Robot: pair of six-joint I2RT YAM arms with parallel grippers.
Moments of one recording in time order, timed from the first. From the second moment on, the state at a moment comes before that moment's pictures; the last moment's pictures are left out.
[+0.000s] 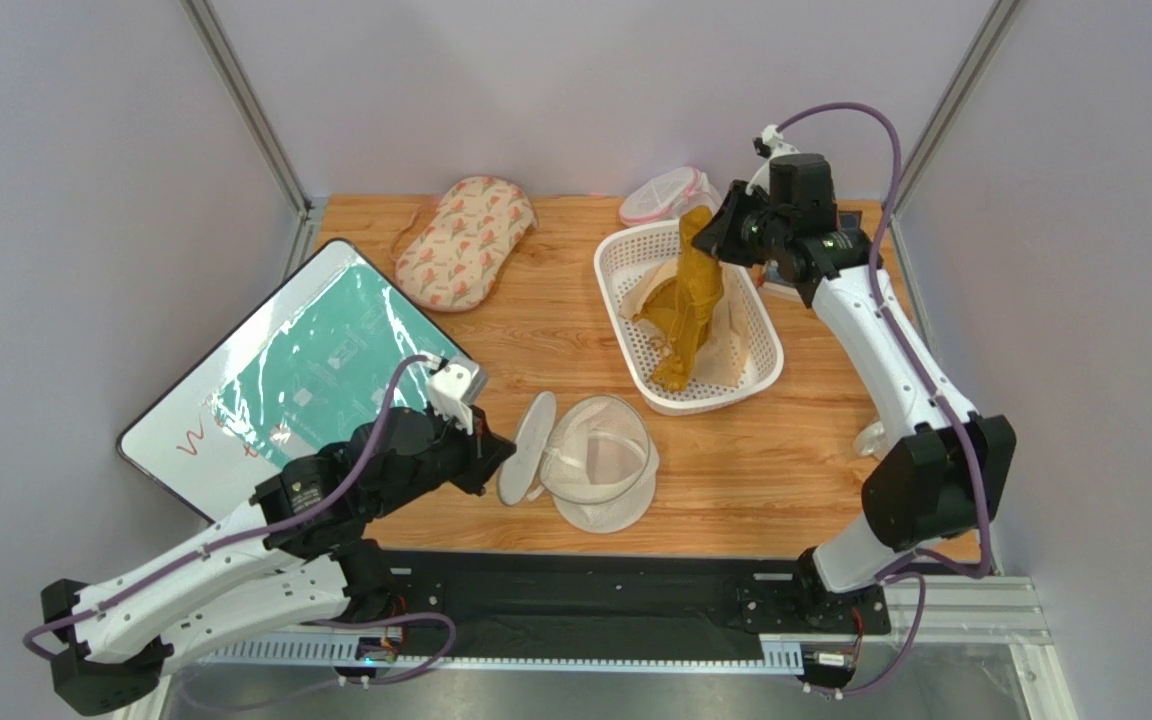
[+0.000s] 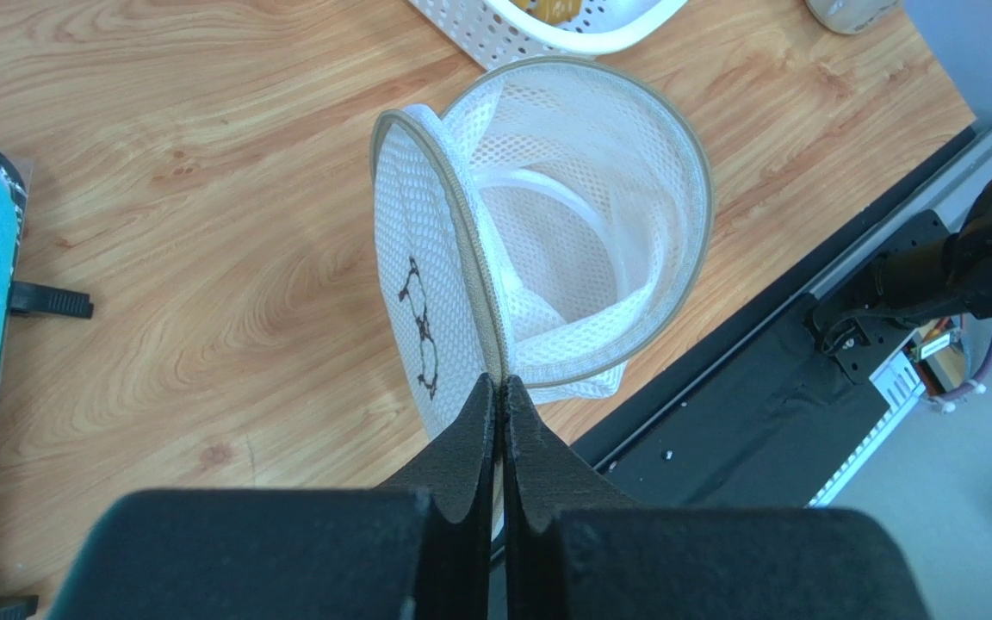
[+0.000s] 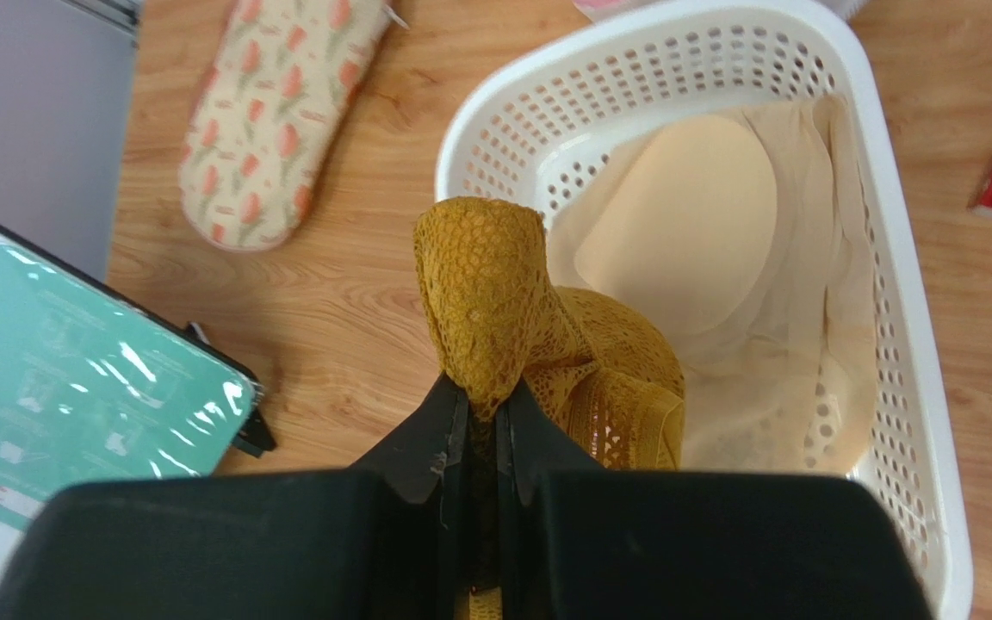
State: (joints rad) left arm -1.03 0.62 0.73 -0.55 -0.22 -0.45; right arm 0.23 1.55 1.55 -0.52 -0.21 0.44
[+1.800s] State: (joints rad) left arm -1.11 1.34 1.23 -0.63 -0.34 -0.37; right arm 0.28 0.69 0.72 -0.61 -0.24 0.49
